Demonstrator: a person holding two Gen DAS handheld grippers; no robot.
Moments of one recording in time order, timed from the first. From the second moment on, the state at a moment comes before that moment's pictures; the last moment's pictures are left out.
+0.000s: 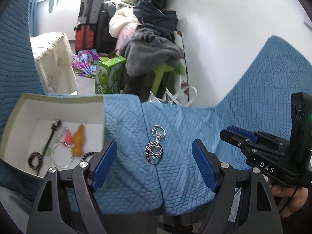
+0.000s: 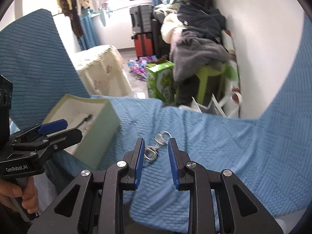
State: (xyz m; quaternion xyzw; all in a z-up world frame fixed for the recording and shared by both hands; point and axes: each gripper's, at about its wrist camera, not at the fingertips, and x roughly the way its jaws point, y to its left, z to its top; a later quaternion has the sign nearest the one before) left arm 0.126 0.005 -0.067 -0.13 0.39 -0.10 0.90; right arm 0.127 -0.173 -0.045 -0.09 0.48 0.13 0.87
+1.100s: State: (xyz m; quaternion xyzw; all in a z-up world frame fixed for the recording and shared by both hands) left arm 0.188 -0.045 -0.204 -0.09 0.51 -0.08 0.85; right arm 0.213 -0.179 -0.187 -0.11 0.56 0.21 0.79
